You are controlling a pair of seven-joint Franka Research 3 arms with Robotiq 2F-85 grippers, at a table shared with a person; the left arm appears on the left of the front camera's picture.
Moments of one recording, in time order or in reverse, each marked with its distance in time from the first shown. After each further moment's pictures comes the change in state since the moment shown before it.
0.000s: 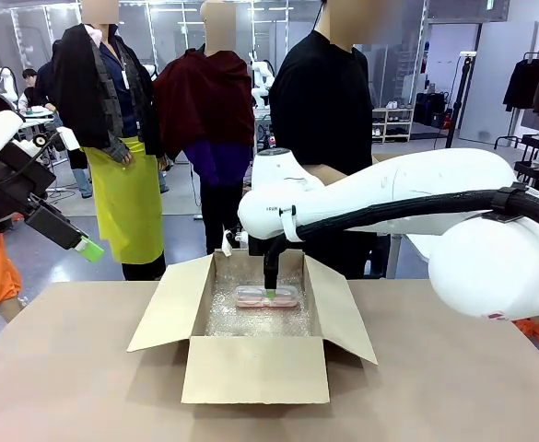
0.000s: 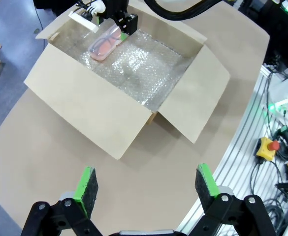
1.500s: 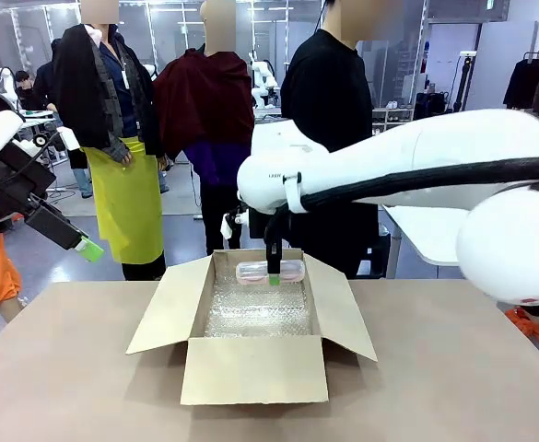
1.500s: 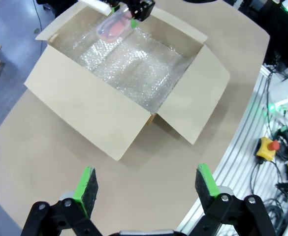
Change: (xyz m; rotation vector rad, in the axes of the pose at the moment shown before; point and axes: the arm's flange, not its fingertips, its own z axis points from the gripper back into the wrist) left arm 0.000 0.000 0.000 0.000 0.000 0.000; right arm -0.003 0.022 0.060 0.053 0.021 0.001
